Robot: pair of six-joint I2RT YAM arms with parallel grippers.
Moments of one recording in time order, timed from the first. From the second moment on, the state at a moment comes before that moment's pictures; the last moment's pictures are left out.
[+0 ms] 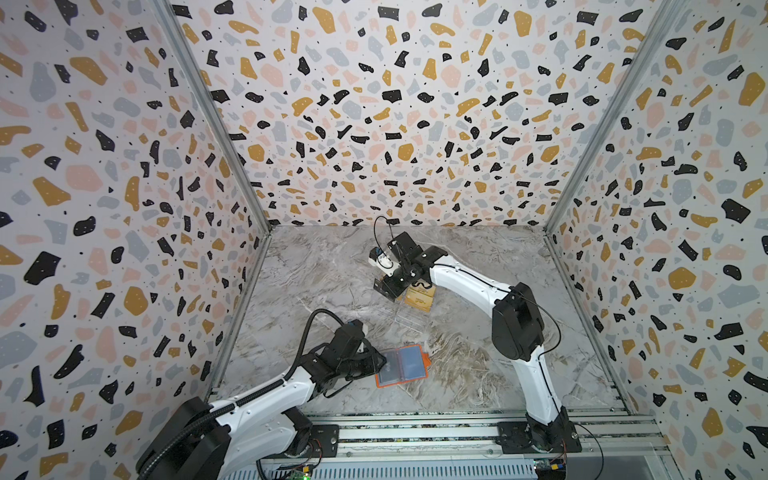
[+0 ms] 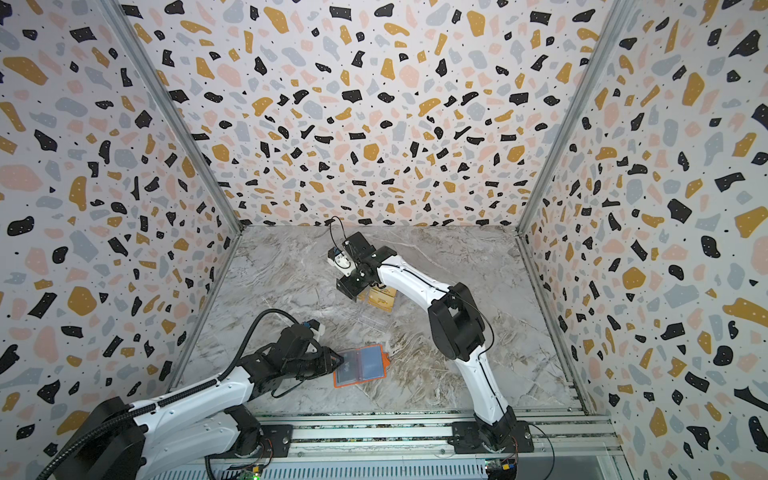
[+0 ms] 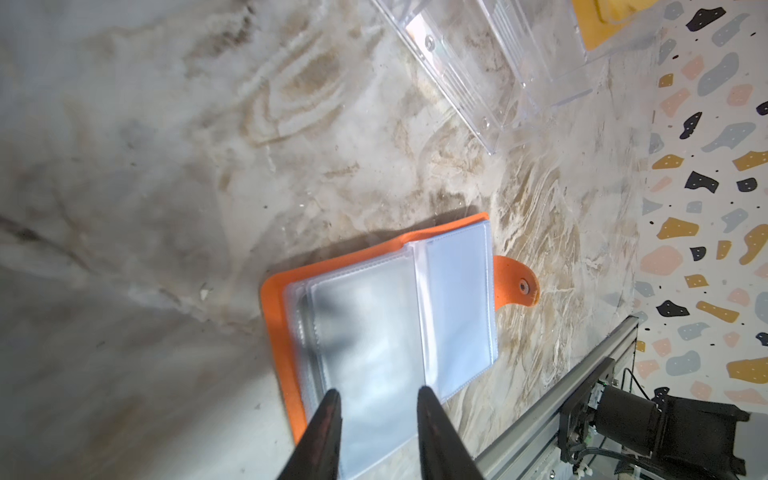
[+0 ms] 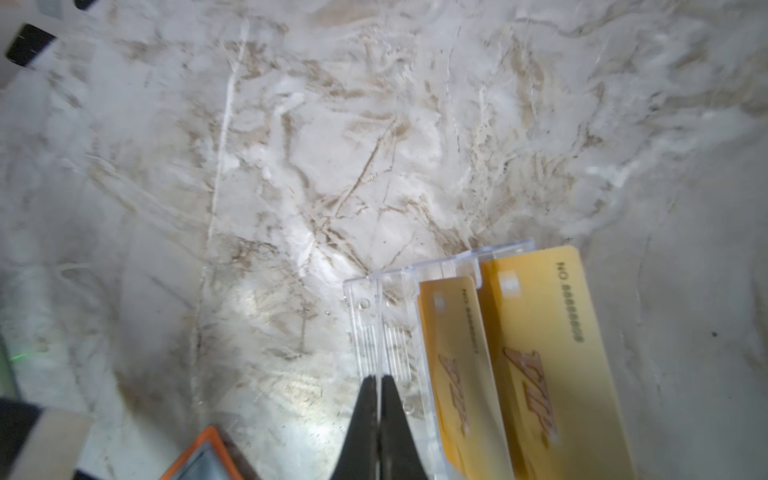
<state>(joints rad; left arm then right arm) -0.67 1.04 0.38 -0.20 0.25 -0.86 0.76 2.12 1.92 -0.73 -0.28 -0.10</state>
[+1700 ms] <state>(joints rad) -0.86 1.21 0.44 -0.22 0.02 -0.97 0.77 1.60 0.53 0.39 -0.72 0.76</state>
